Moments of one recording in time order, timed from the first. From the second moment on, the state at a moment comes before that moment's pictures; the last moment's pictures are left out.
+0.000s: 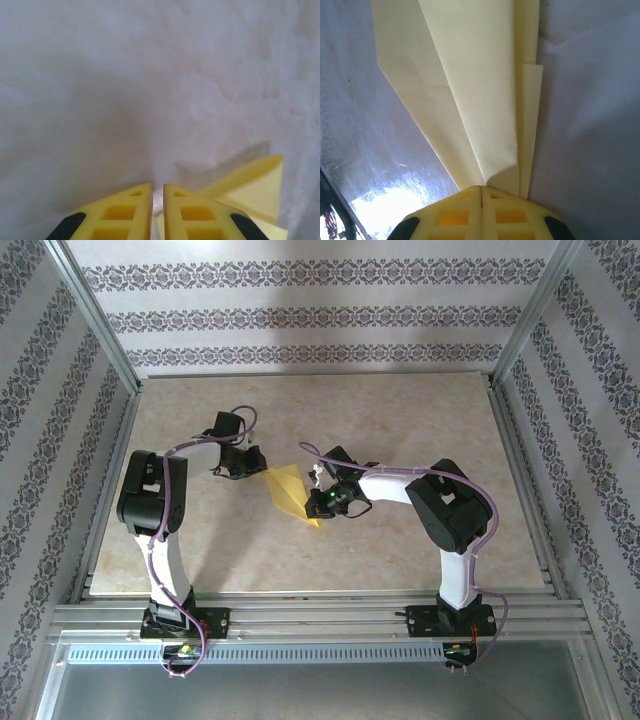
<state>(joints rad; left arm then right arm) -0.13 1.95 1.21 -0.36 0.37 -0.44 0.65 1.95 1.09 -0.29 -0.57 0.52</state>
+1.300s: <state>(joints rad) -0.29 1.89 1.02 -0.18 0.47 -0.67 0.67 1.88 1.12 -0.29 -0.56 0.53</state>
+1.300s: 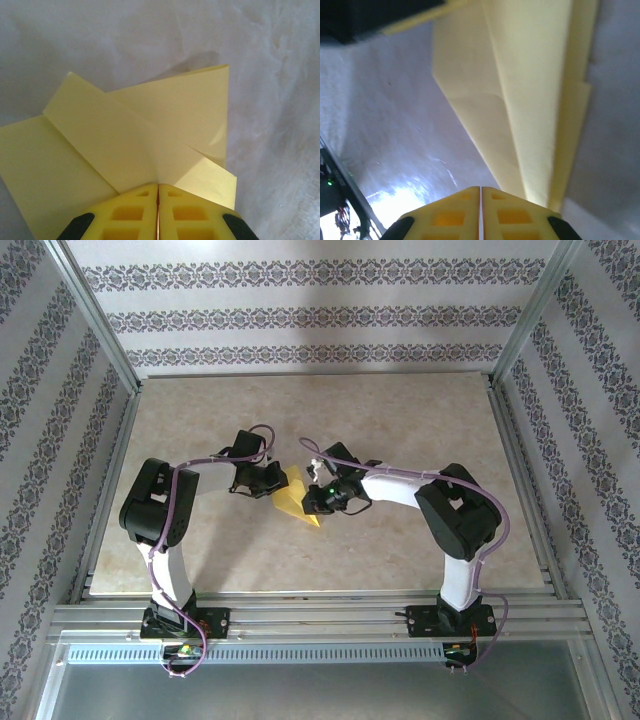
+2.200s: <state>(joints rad) -0.30 1.89 1.06 -0.27 0.42 -0.64 0.67 1.90 1.04 -0.27 -0.54 0.50</state>
